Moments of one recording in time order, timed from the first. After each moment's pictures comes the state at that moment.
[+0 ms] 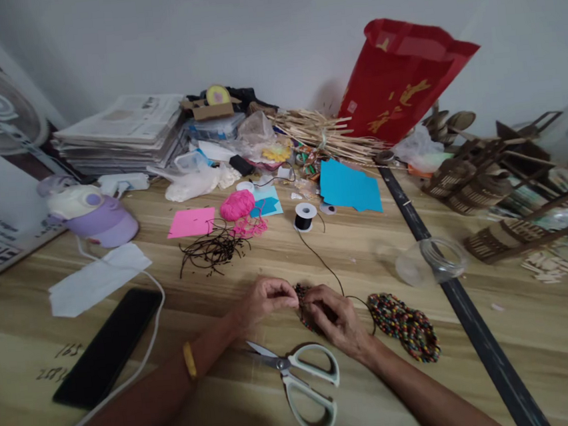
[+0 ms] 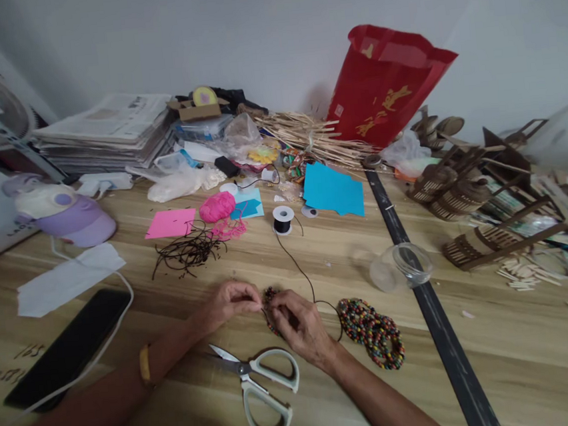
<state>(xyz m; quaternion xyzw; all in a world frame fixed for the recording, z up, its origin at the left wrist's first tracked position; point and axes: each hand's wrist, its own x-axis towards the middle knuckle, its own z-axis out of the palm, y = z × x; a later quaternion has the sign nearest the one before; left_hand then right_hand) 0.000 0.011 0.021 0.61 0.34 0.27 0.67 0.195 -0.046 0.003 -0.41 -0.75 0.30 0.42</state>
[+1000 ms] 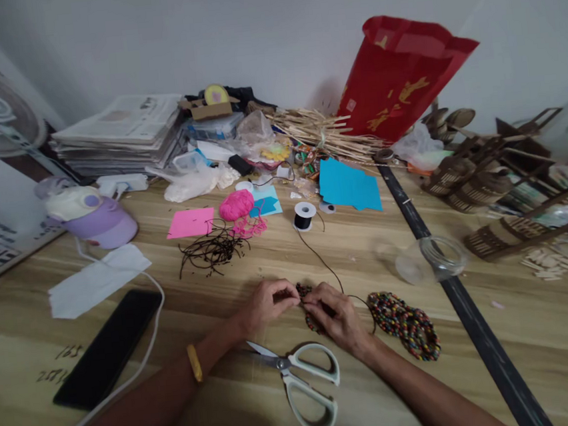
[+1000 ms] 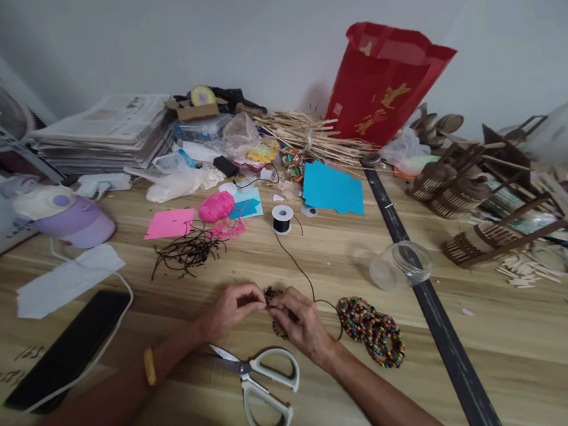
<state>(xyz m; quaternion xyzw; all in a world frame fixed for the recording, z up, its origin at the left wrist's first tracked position) 0.008 0.006 0.016 0.75 0.38 0.26 0.47 0.195 -0.043 -0.002 -0.42 -0.75 0.28 0.43</state>
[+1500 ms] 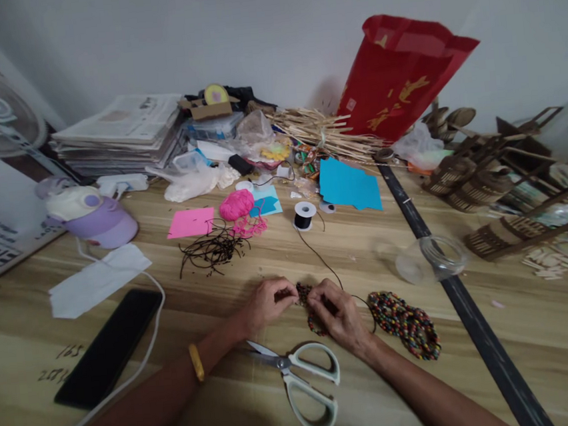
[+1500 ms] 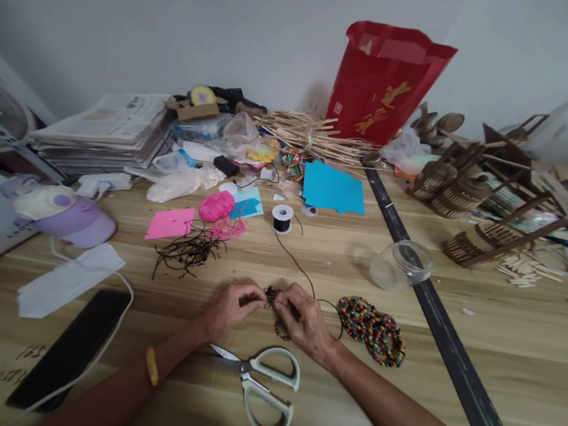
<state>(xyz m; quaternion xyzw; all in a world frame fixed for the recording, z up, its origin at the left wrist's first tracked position) 0.008 0.010 0.005 0.79 0.39 0.26 0.41 0.195 -0.043 -0.003 -0.47 -0.72 0.27 0.43</state>
